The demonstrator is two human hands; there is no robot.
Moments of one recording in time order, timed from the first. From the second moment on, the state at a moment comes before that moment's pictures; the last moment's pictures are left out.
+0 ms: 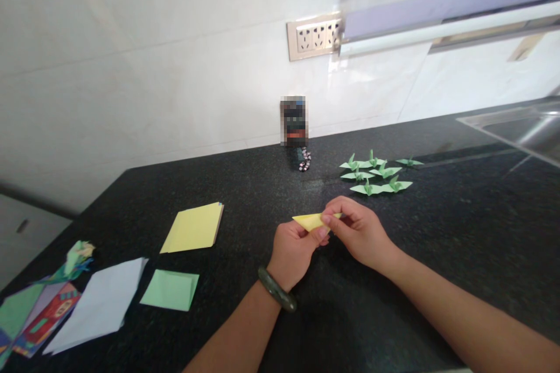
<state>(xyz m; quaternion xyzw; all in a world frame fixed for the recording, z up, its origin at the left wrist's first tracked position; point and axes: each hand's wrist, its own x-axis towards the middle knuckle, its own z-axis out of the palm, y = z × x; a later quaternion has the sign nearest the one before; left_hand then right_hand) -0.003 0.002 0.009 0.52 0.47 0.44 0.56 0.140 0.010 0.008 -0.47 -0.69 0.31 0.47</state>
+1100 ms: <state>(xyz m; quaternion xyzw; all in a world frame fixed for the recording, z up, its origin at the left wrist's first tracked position) -0.001 0.000 0.015 0.28 0.39 0.52 0.71 0.126 0.003 0.007 -0.45 -0.54 0.59 0.39</state>
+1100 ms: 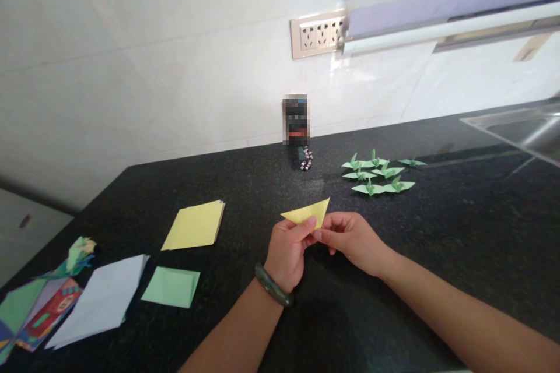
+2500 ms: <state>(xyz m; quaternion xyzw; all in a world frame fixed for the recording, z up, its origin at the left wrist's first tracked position) -0.004 0.002 0.008 0.42 0.45 0.52 0.60 0.131 0.012 0.002 -0.44 -0.43 0.57 0.55</state>
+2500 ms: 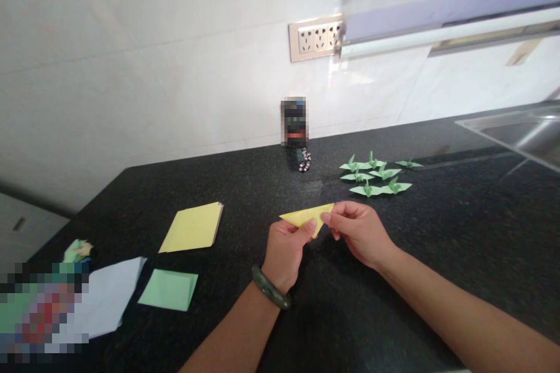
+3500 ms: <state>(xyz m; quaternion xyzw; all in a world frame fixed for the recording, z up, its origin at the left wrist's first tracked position) -0.006 0.000 0.012 0.54 0.45 0.42 0.57 0.140 0.014 0.010 -0.44 -0.56 0.53 0.46</state>
